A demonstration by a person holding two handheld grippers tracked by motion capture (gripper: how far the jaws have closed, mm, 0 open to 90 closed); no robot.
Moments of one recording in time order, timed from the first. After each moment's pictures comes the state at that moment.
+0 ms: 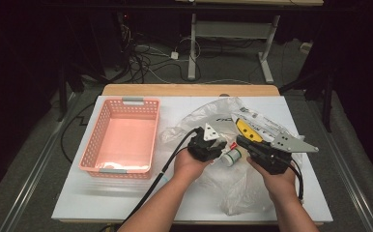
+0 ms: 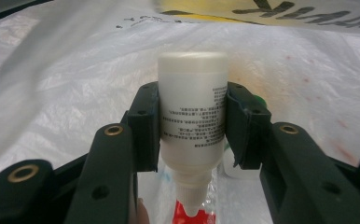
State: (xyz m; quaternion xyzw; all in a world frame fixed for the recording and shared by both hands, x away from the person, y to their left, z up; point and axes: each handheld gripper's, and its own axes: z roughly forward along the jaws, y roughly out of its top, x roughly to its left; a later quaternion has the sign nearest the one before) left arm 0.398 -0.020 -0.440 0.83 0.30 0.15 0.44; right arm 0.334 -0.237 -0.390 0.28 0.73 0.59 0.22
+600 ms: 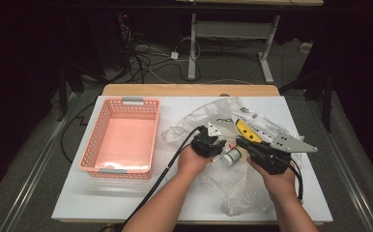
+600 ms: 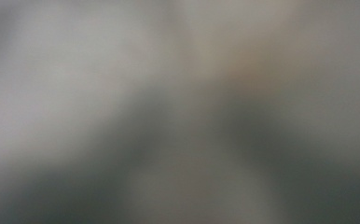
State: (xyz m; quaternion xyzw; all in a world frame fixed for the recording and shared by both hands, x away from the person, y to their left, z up) left arm 0.423 -0.028 -0.464 0.84 0.32 0.14 0.42; right arm 0.335 -0.238 -0.392 0.28 0.73 0.58 0.21
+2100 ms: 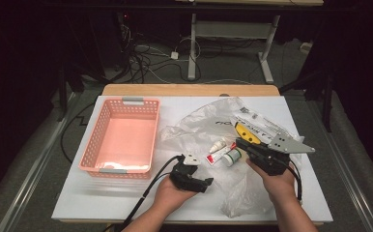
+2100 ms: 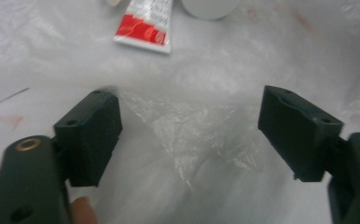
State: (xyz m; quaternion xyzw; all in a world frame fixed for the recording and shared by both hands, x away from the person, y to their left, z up) left arm 0.338 0.028 -0.485 0.86 0.33 0.03 0.40; right arm 0.335 -0.237 -0.397 0.29 0.74 0.57 0.22
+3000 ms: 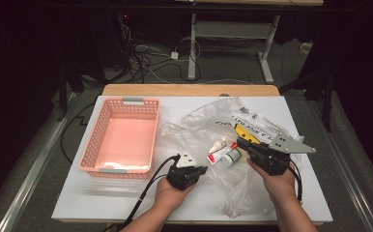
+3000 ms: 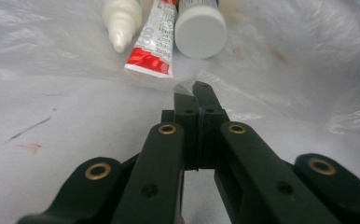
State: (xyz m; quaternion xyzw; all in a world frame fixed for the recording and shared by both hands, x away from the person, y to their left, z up) left arm 0.329 0.045 -0.476 0.82 0.32 0.07 0.47; right arm 0.335 -0.239 -0.398 0.29 0.74 0.57 0.22
